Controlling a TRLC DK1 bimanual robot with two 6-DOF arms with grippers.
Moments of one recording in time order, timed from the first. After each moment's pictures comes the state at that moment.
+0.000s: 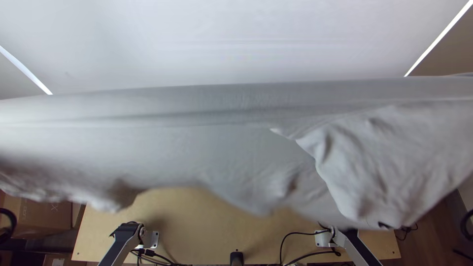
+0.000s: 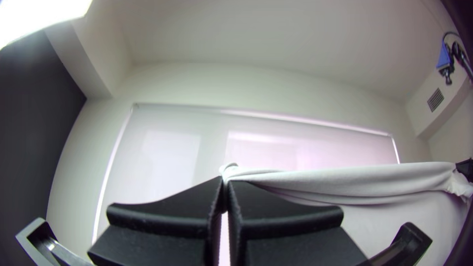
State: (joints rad) left arm 0.03 0.75 1.84 -0.35 -0.16 -0.06; right arm -0.02 0.90 2.05 -0.49 -0.22 0.48
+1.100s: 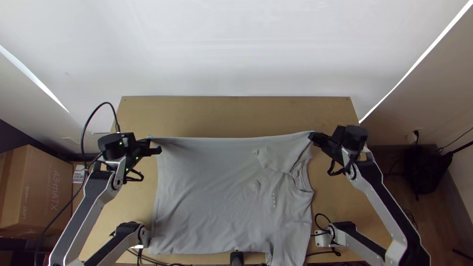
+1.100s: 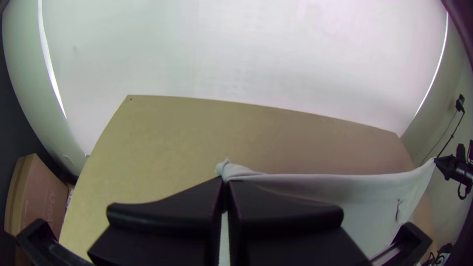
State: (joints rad) left arm -0.01 0.99 0.76 -0.30 0.00 -0.12; right arm 0.11 1.11 0.79 -0.22 -0.18 0.54
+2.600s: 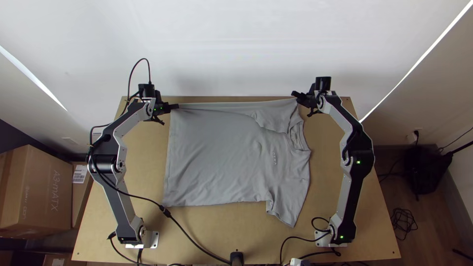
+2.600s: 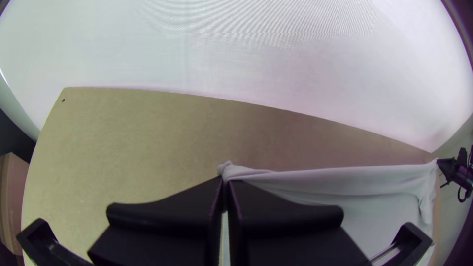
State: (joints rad) left arm 0.03 2.15 1.70 -0.32 0.02 -0.13; right arm 0.05 2.28 1.90 -0.36 -0.18 0.44
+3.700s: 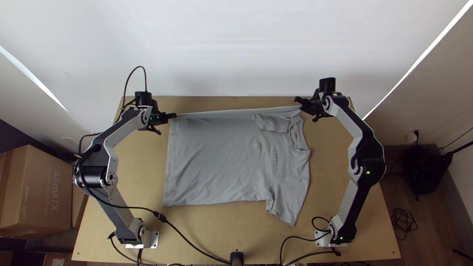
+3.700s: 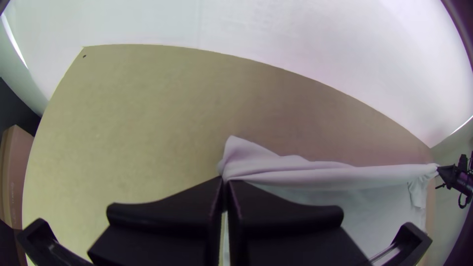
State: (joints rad) left arm 0.03 1.95 1.44 -0.36 0.02 -0.18; right arm 0.05 2.10 1.74 -0.54 -0.17 0.44
